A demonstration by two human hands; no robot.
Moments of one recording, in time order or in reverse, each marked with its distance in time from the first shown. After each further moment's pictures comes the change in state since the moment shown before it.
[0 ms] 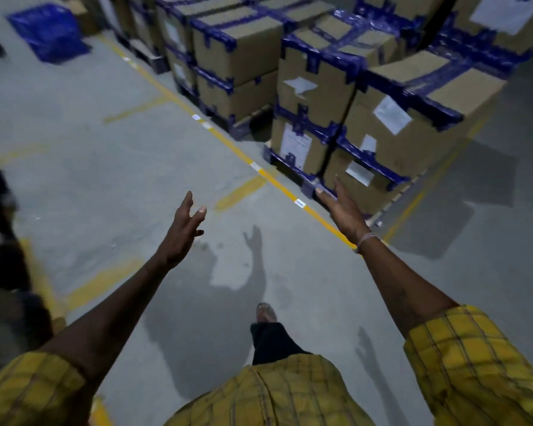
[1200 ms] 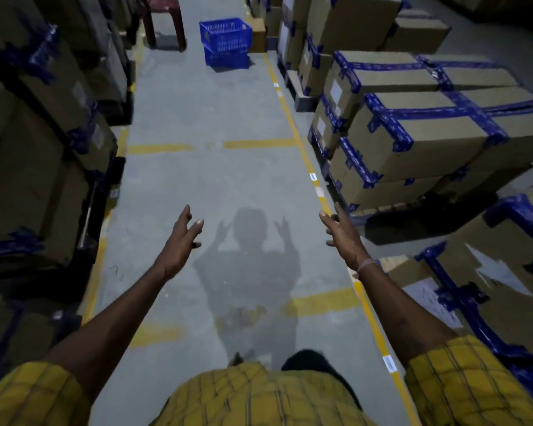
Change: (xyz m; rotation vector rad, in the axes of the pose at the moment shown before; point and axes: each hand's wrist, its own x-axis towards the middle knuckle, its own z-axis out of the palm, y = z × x) left_hand 0.468 -0.025 -0.365 -0.117 0.490 -0.193; right_hand 0.591 -0.303 0.378 0.005 -0.450 -0.059
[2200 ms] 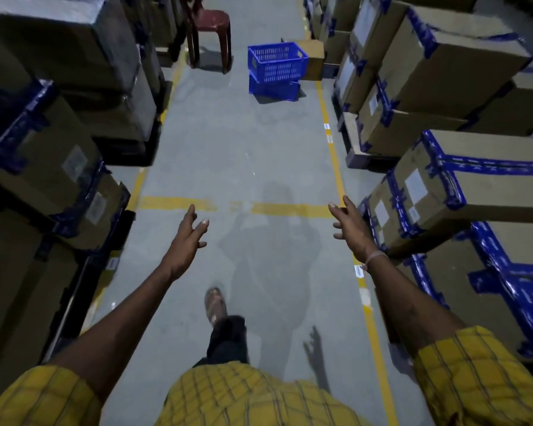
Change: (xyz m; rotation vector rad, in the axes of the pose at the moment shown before) left_hand 0.673 0.118 -0.120 -0.056 0.184 -0.028; right_hand 0.714 -0.288 0.144 -0.060 -0.167 -0.046
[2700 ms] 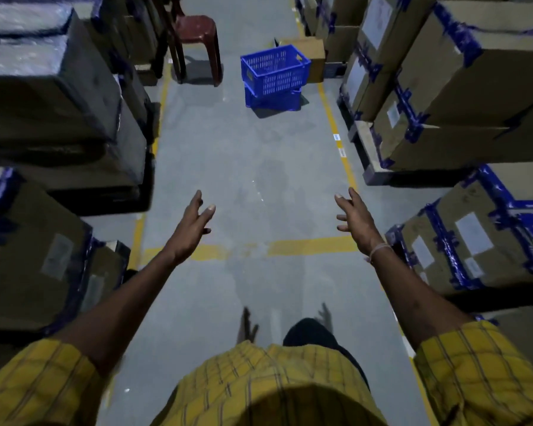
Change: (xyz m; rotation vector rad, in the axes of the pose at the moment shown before) left_hand 0.403 0.088 -0.100 0.097 -0.125 0.014; right_hand 0.331 -0.139 0.105 0.130 0.070 0.051
